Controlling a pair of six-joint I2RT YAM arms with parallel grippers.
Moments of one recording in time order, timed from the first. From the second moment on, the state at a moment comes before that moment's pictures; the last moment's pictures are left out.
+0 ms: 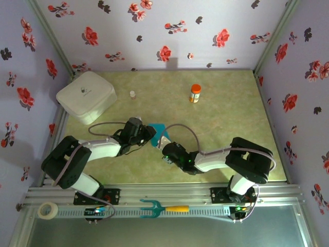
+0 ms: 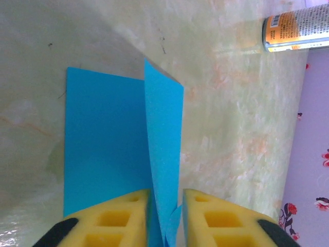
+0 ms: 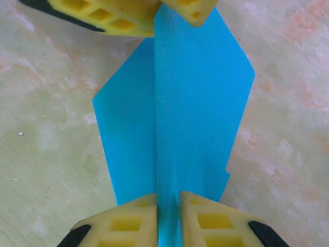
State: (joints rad) left arm -0.69 1.51 0.57 0.28 0.11 -1.23; right arm 1.15 1.61 0.57 0.29 0.45 0.01
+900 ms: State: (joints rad) left arm -0.65 1.50 0.58 0.22 0.13 -1.21; right arm 1.13 1.61 0.54 0.31 0.38 0.07
